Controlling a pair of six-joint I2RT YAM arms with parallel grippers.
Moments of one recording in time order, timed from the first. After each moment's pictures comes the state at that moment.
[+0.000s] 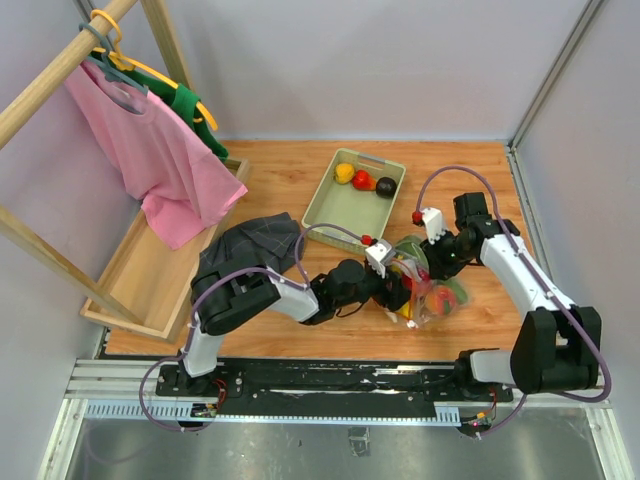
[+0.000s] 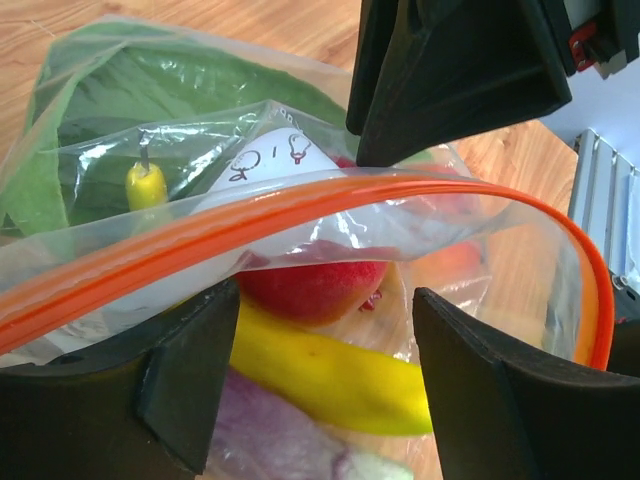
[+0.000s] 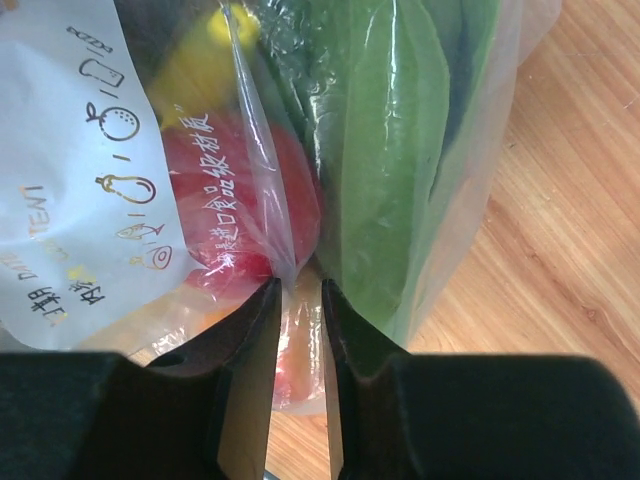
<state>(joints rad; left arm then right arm) -1.10 1.98 0.87 0.95 0.01 -0.41 0.10 1.30 0.92 -0.85 -0.34 -0.58</state>
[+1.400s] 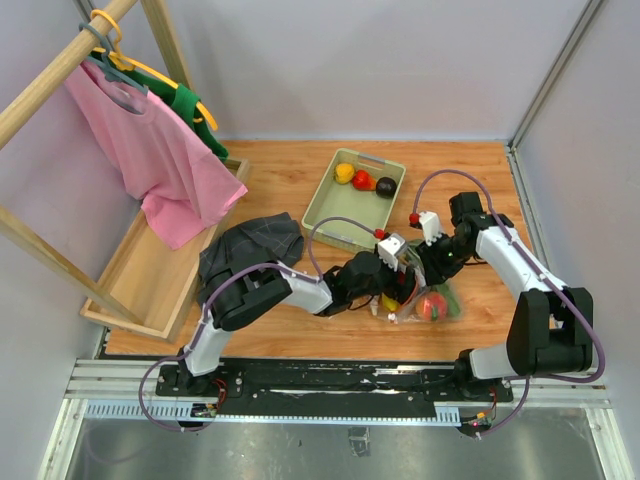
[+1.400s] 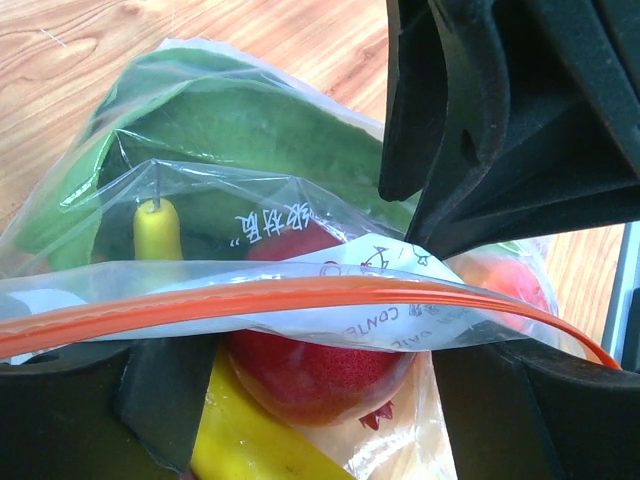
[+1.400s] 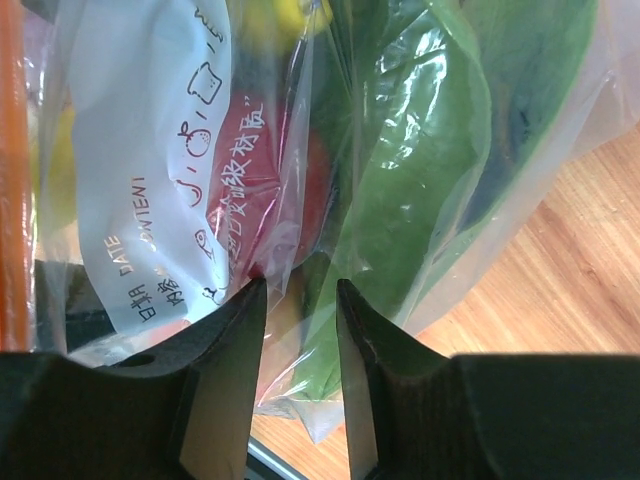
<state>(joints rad) -1.10 2.08 1.05 0.79 -0.01 -0.40 0.10 1.40 0.95 -0.88 -0.38 -0.58</state>
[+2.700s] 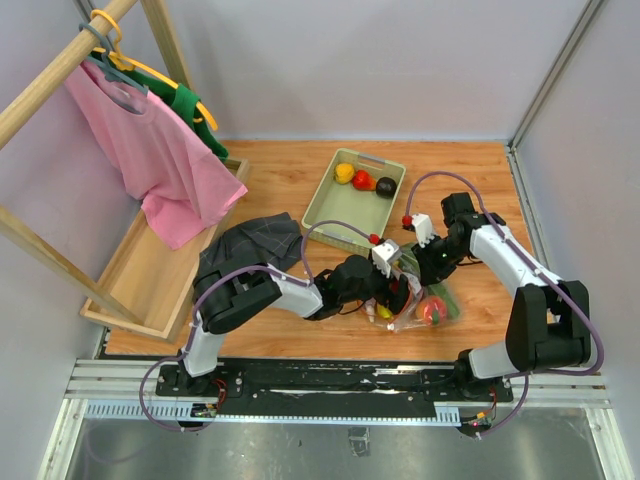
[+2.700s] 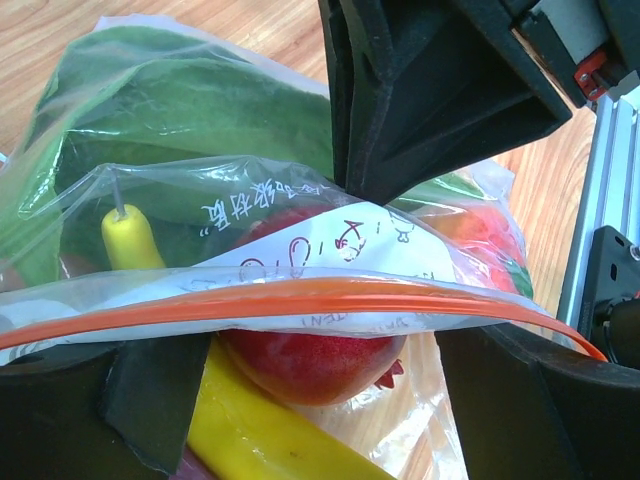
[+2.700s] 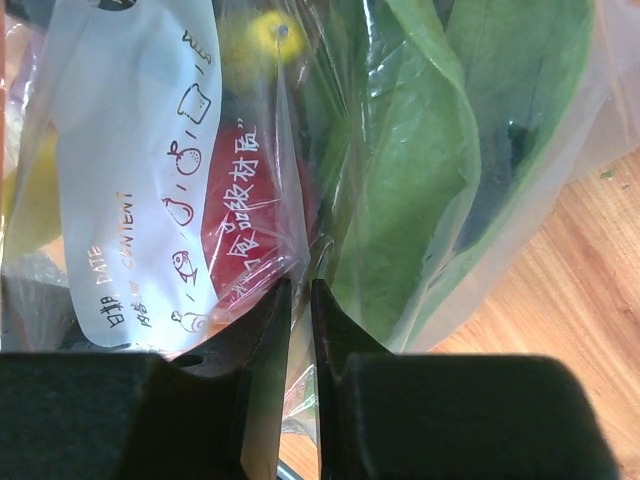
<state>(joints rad) -1.10 2.00 0.94 0.81 0.07 -0.40 0.14 1.43 0.95 -0.89 -0.41 -0.58</state>
